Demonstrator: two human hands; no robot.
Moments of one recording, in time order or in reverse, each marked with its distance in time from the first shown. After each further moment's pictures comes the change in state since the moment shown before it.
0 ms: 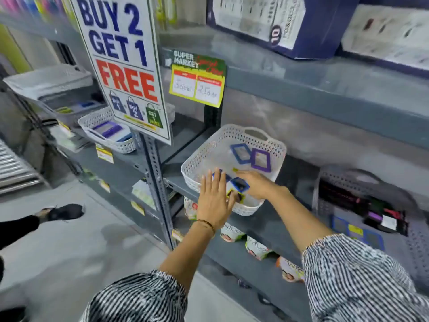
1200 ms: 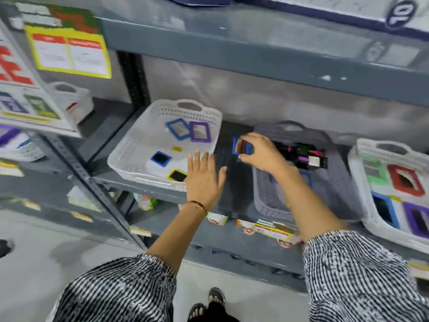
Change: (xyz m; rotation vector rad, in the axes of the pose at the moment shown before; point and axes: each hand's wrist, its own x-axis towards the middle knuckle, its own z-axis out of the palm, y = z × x) left_hand 0.007 0.104 0.022 -0.117 -0.003 0.168; right_hand -0.122 0.090 -0.034 0.180 0.471 0.321
